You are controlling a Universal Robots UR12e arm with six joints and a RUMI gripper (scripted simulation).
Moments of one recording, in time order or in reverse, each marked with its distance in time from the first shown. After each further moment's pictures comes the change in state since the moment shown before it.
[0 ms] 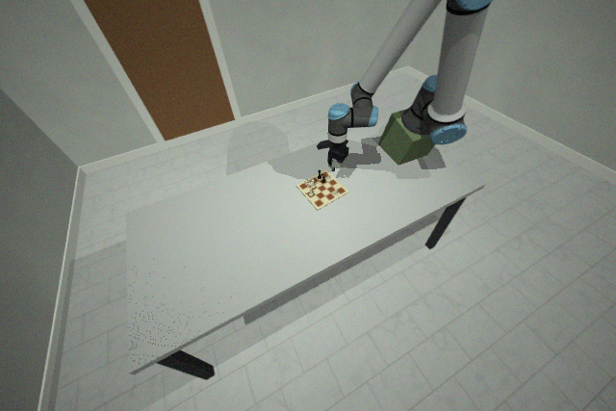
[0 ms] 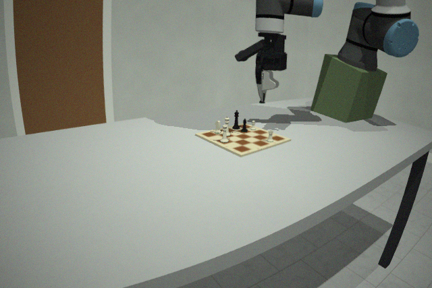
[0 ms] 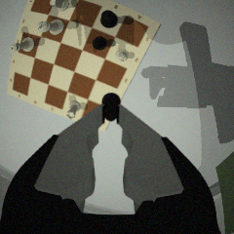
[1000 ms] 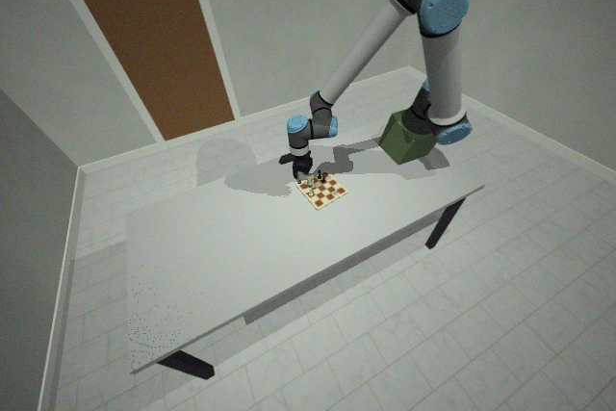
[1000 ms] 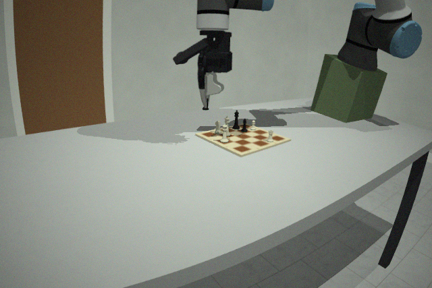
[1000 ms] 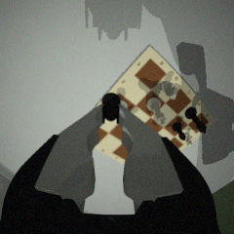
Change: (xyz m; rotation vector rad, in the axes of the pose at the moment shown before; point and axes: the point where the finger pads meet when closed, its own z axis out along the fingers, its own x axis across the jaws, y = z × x) arm -0.171 -0.109 0.003 0.002 -0.002 -0.262
